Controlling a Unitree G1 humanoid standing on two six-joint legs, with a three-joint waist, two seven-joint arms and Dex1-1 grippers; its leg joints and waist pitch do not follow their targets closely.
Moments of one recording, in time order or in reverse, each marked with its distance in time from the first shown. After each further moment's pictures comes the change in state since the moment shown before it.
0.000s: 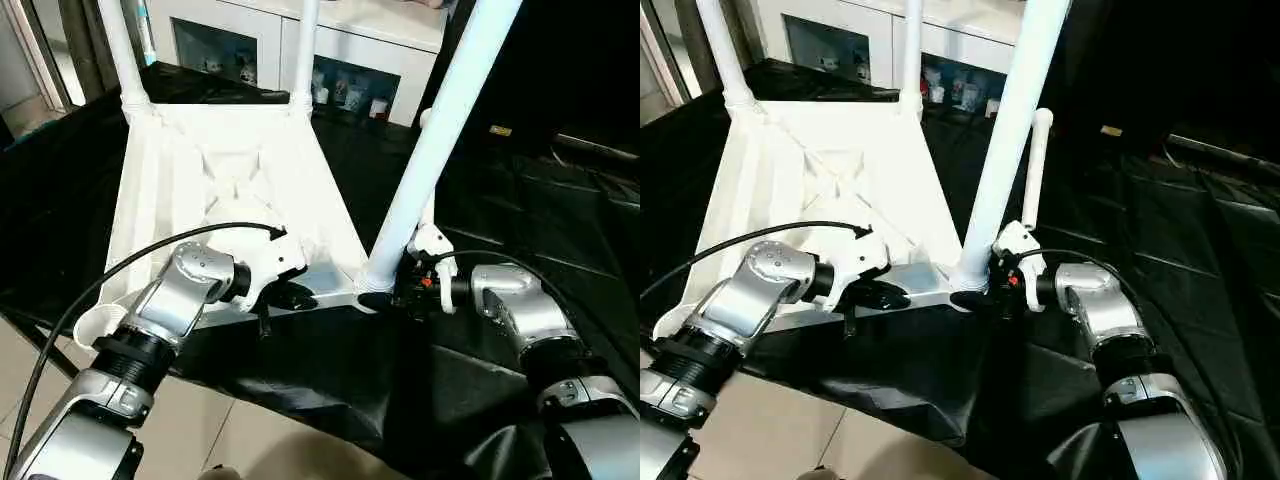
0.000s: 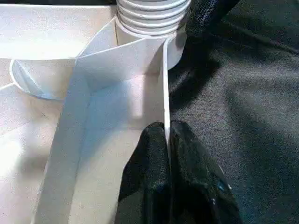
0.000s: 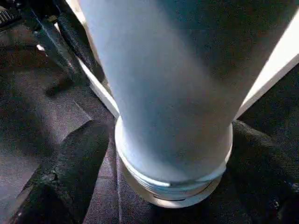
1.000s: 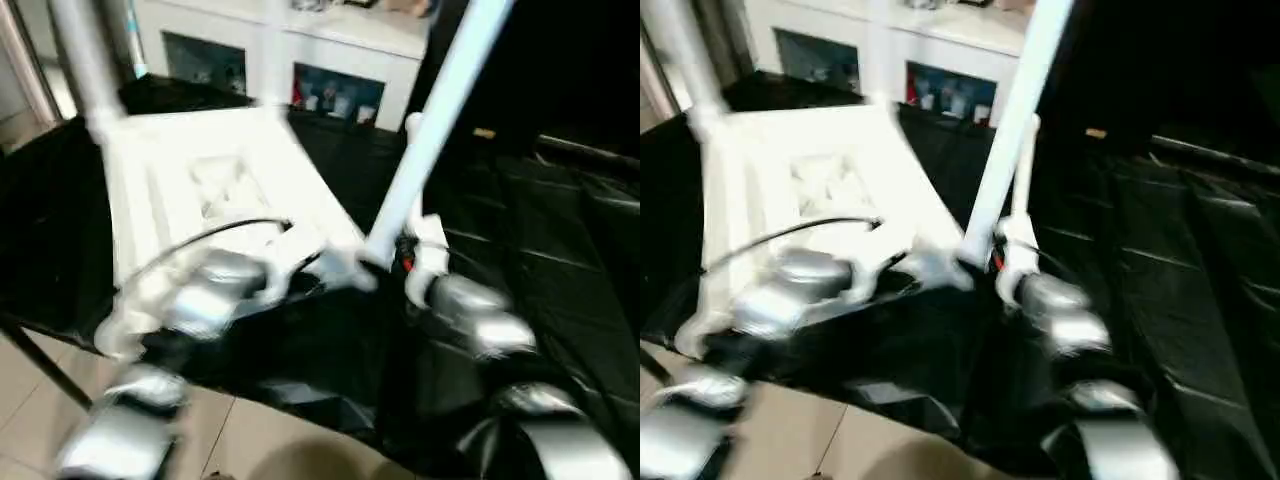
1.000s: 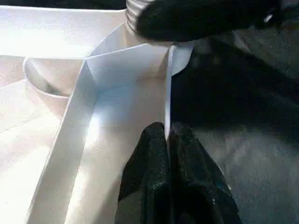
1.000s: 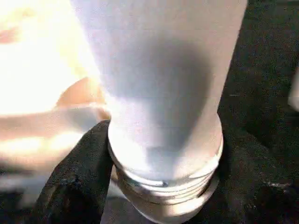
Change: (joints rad) left arm -0.072 -0.257 0.072 0.180 0.053 0.119 0.446; right arm -0.067 0.282 -0.229 0.203 0.065 -0.013 -0.801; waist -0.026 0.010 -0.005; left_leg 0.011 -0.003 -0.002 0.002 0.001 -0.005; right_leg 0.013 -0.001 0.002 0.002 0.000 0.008
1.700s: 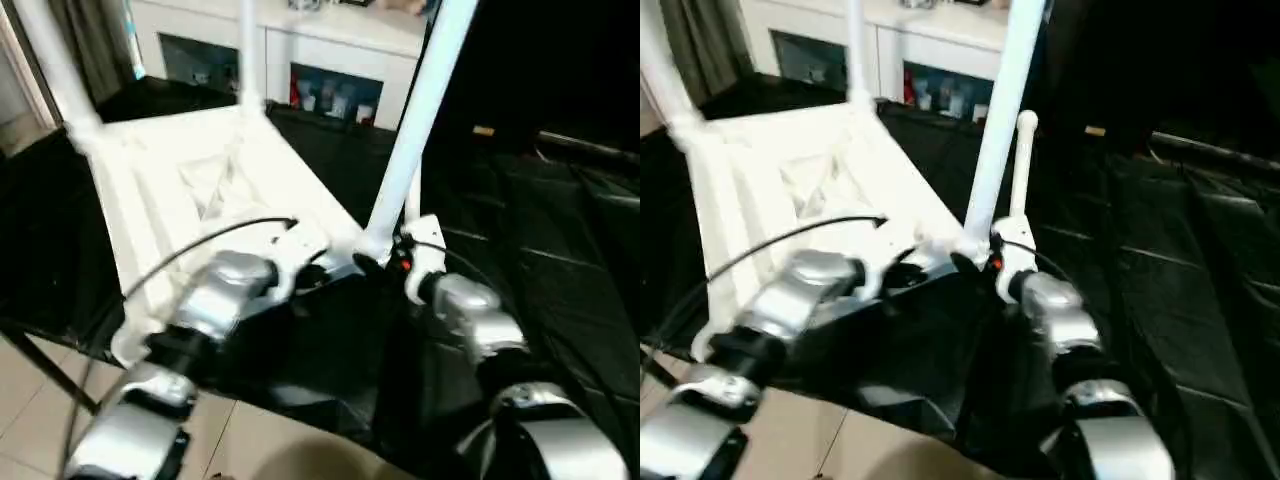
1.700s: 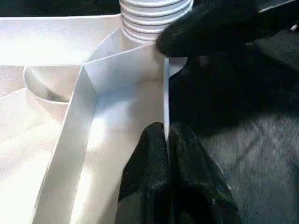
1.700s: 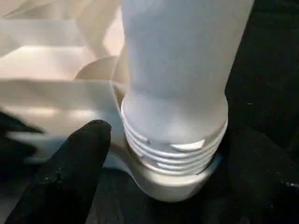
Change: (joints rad) left arm 0.032 0.102 -0.009 -0.023 -0.004 -0.131 -0.149; right arm 0.066 -0.116 0.102 -0.064 -0.041 -0.087 0.342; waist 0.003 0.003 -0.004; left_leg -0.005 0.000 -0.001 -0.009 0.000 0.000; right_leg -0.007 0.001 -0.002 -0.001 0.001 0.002
